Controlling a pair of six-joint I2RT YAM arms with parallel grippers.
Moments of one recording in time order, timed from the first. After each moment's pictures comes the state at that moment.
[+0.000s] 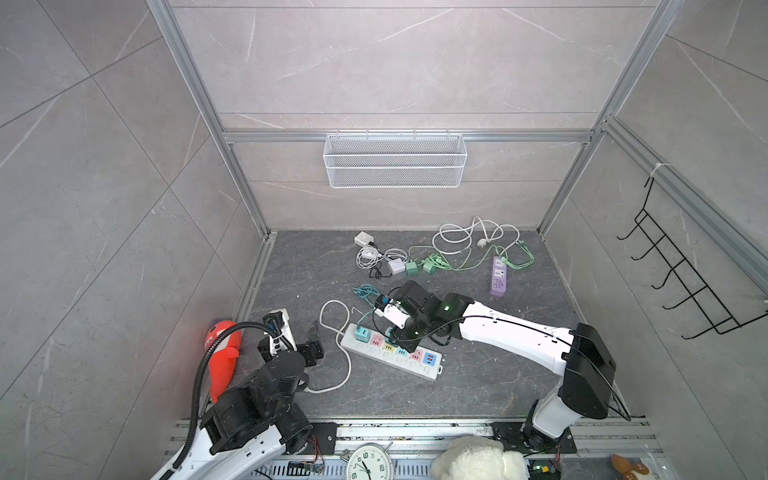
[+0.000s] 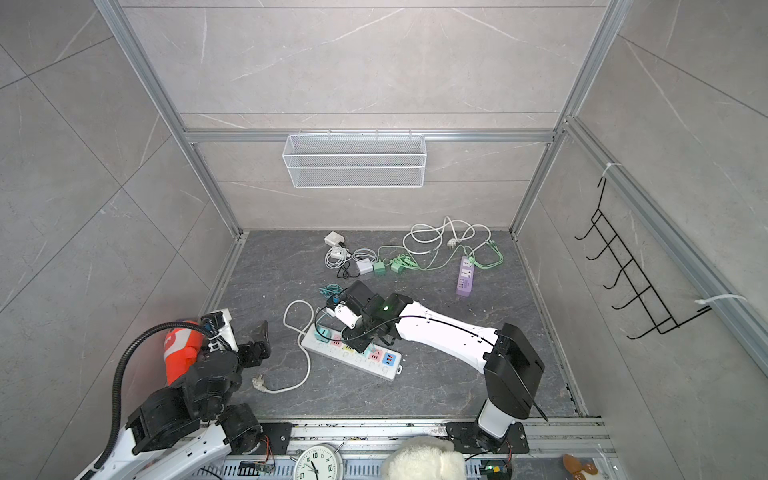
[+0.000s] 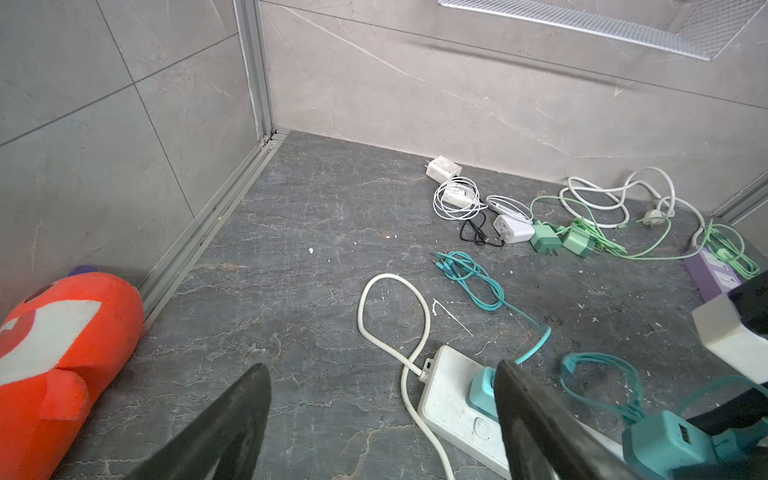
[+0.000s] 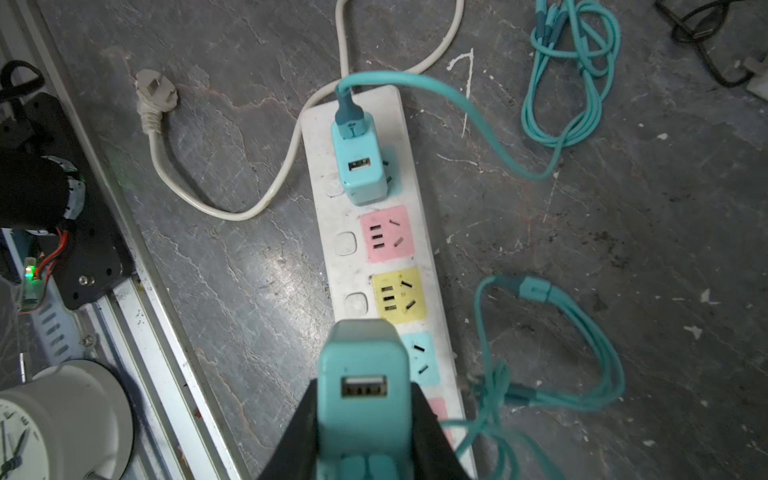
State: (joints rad) left arm -0.88 0.33 0.65 -0.82 -0.83 -0.55; right arm 0.97 1.67 1.33 -0.69 -0.12 -0.01
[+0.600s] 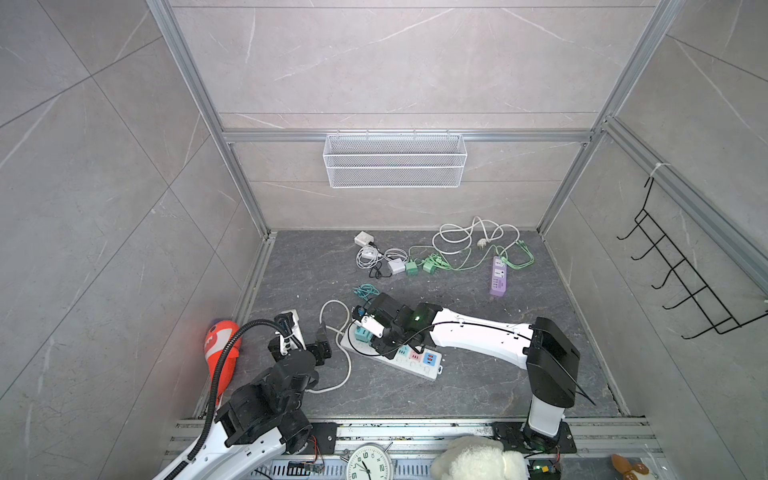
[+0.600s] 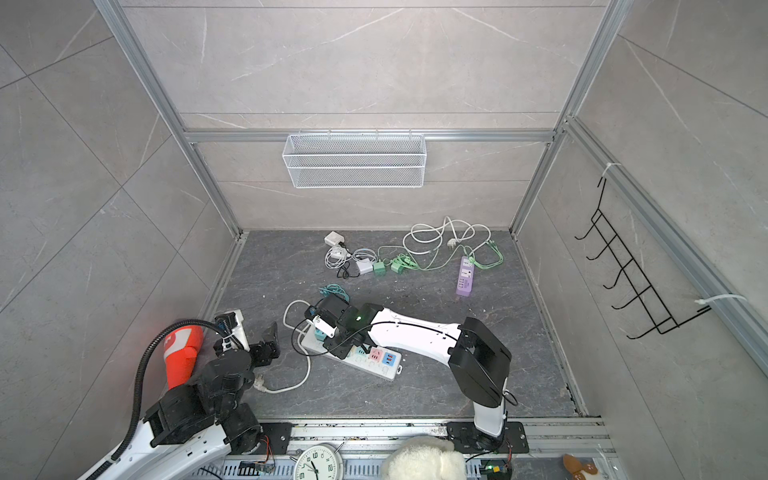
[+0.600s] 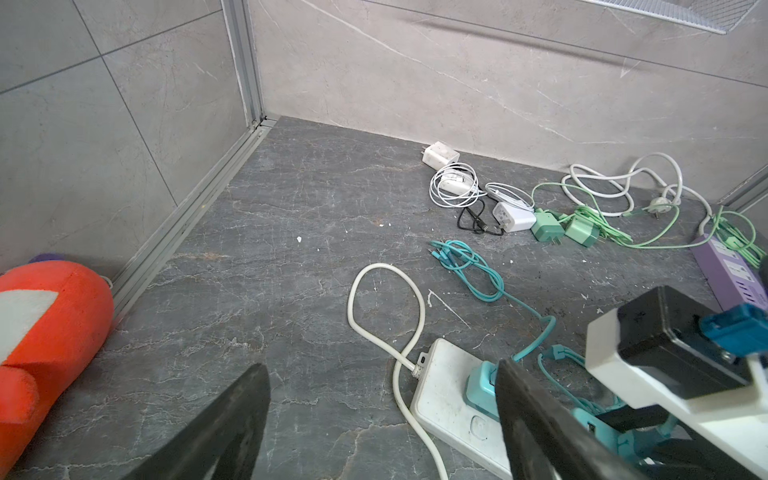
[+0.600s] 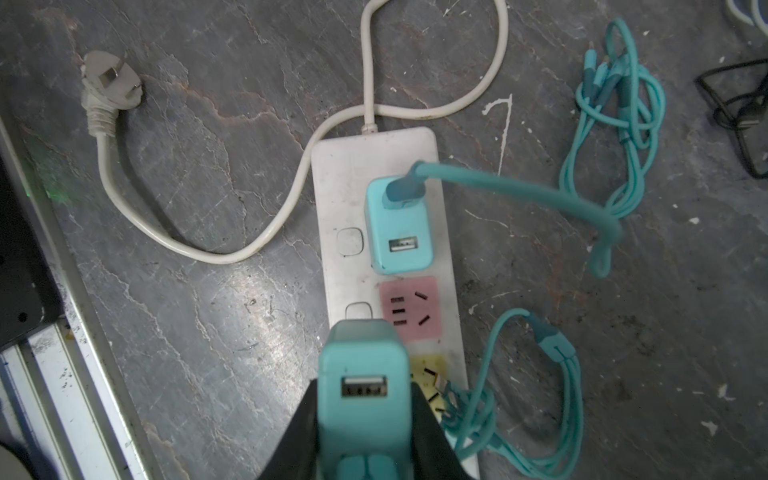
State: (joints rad) left arm -0.88 0.33 0.57 -0.74 -0.82 -0.56; right arm 1.06 1.86 1.44 -0.62 -0.01 -0.07
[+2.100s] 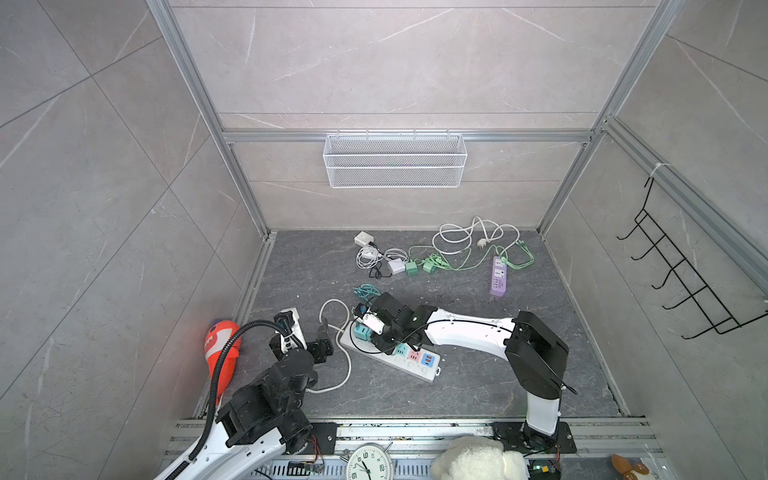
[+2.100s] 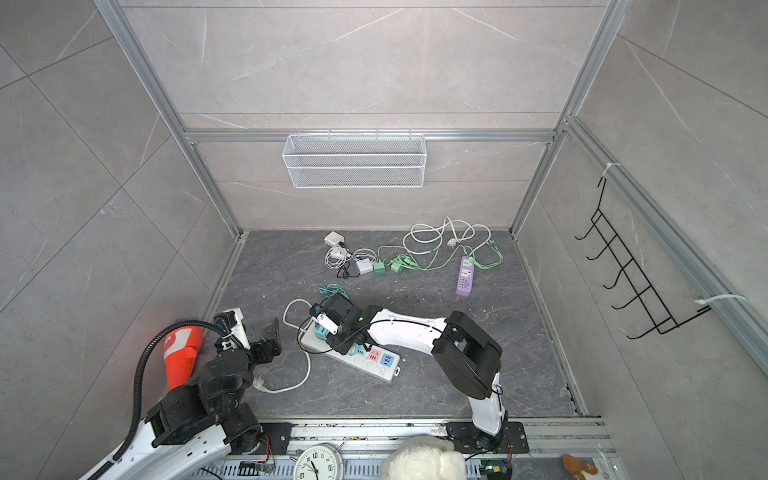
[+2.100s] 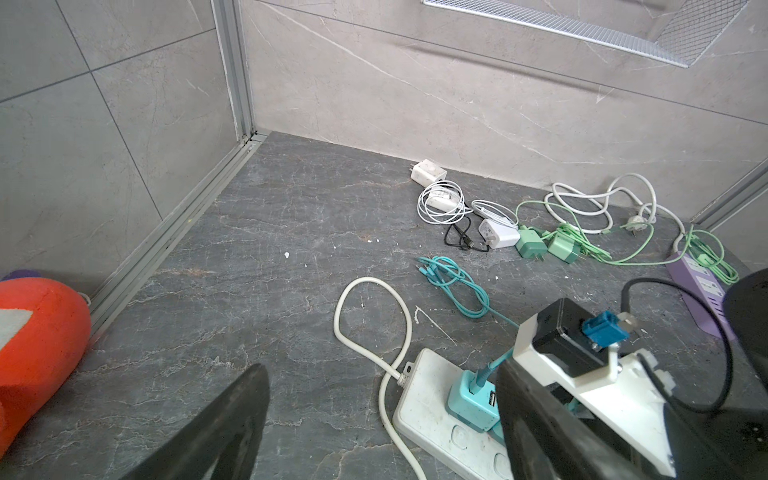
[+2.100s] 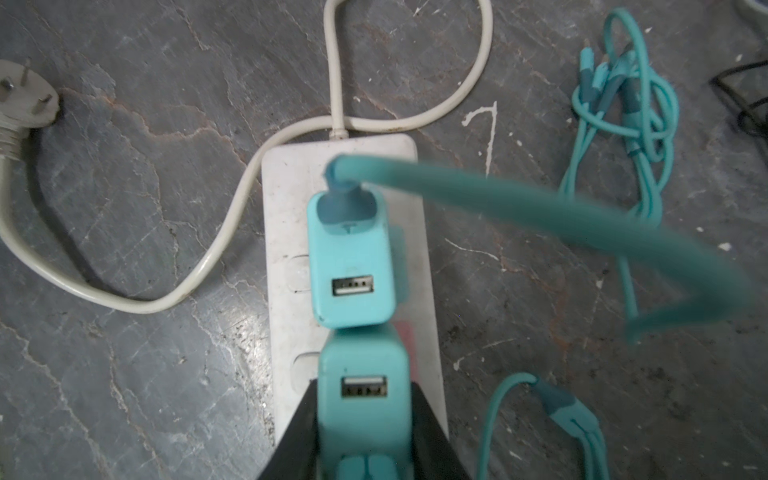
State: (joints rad) left arm -0.88 0.34 0.56 -0.65 -0.82 -0.51; right arm 1.00 1.93 1.33 -0.39 -0.04 -0.07
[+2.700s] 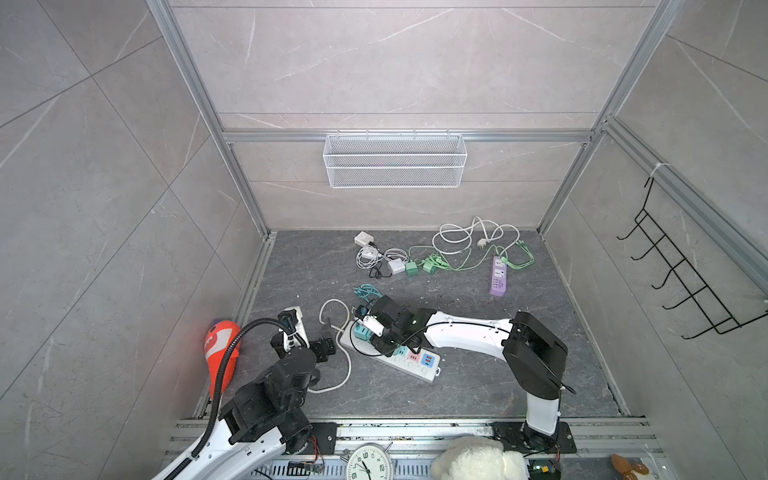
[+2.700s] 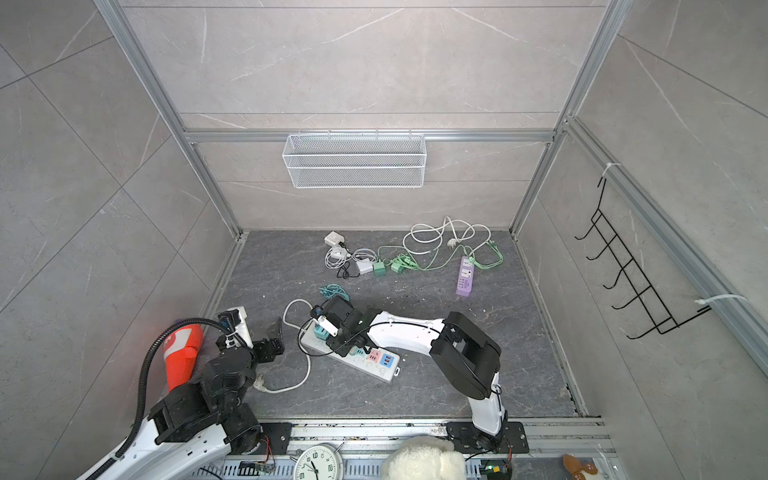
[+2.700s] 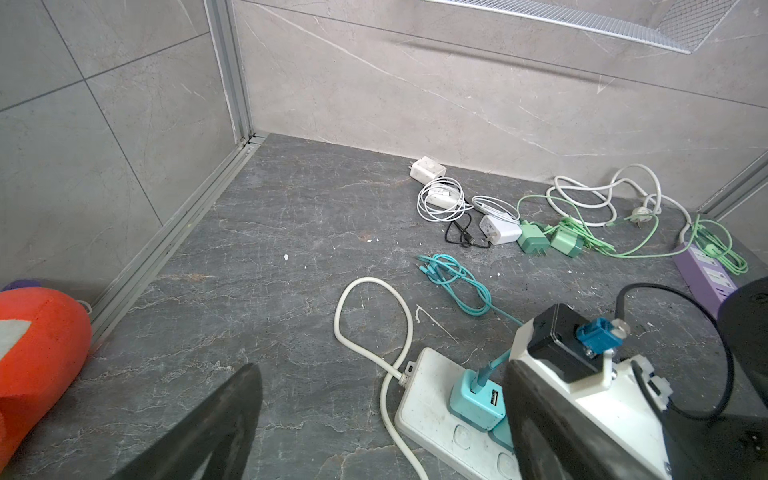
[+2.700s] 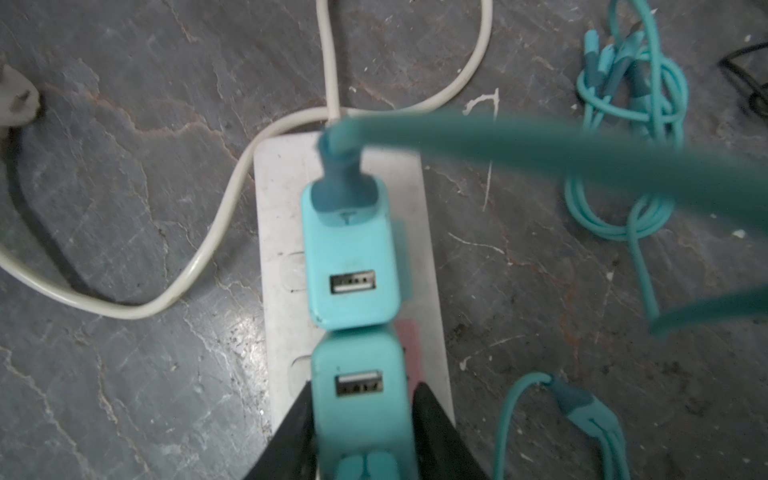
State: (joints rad) left arm -0.88 0.38 0.56 -0.63 -0.82 -0.49; right arm 1.02 1.93 1.32 -0.41 -0.02 -0.04
